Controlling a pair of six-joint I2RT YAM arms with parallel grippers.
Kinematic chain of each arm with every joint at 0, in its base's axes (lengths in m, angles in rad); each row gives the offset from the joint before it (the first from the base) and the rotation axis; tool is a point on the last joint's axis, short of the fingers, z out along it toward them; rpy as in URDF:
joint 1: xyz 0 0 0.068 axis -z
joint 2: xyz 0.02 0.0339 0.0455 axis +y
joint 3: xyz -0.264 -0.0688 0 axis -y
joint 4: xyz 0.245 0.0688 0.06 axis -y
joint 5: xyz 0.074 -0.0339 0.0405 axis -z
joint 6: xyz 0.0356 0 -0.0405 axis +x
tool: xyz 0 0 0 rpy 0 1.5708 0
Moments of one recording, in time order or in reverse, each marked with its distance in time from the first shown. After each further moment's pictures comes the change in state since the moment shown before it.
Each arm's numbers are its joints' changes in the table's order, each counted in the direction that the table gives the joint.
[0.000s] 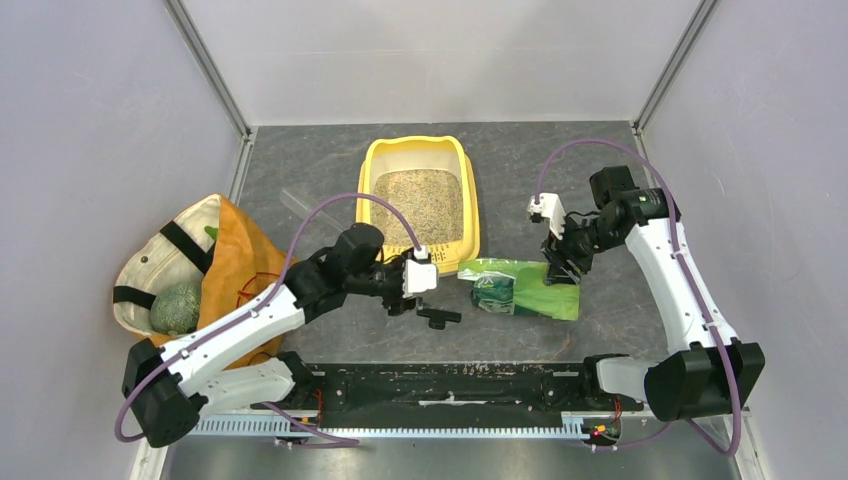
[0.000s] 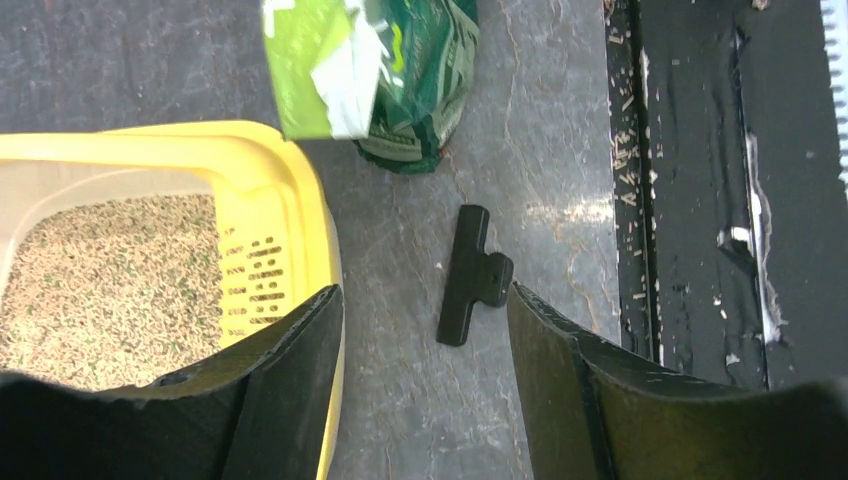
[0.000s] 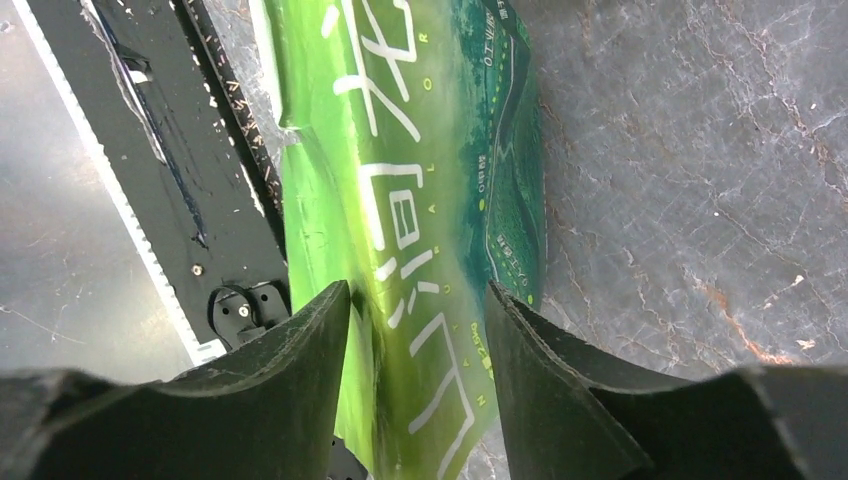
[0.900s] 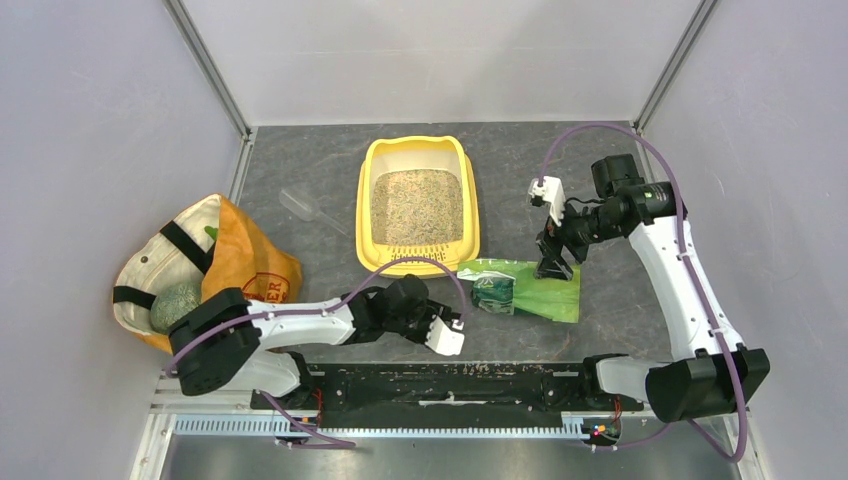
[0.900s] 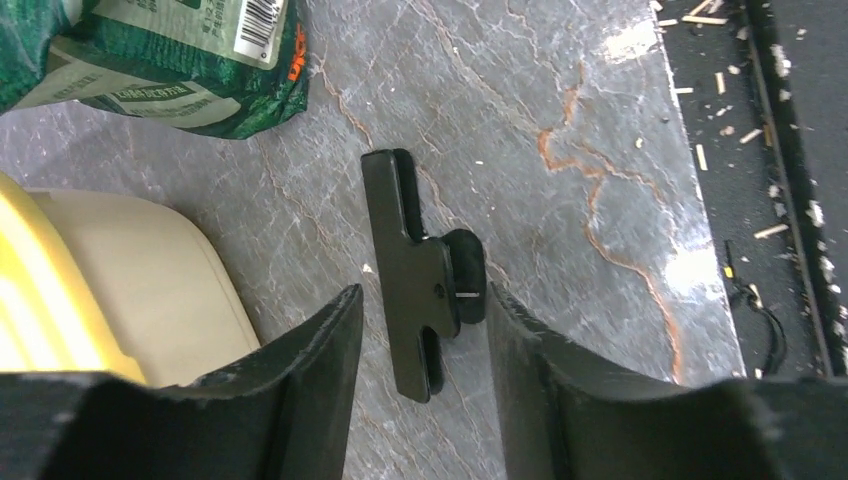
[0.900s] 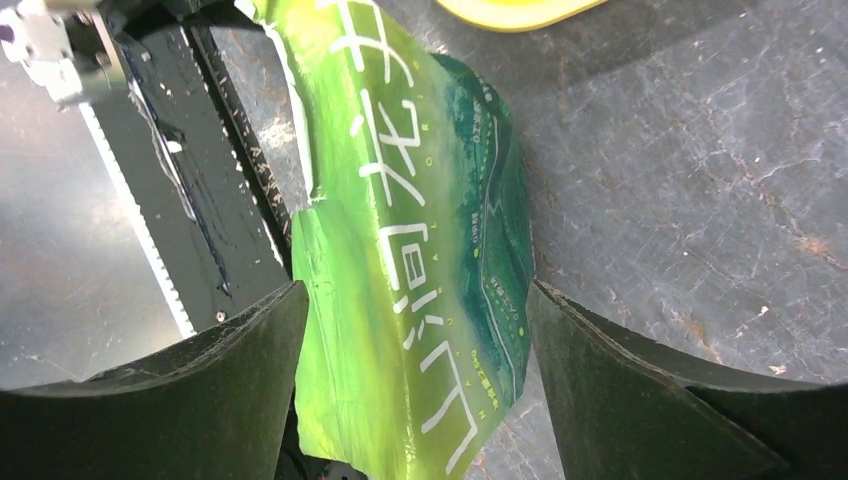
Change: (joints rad) left arm 0.236 0.286 -0.284 0.367 -0.285 0.328; right arm -0.029 -0.001 0.085 0.024 -0.063 0.108
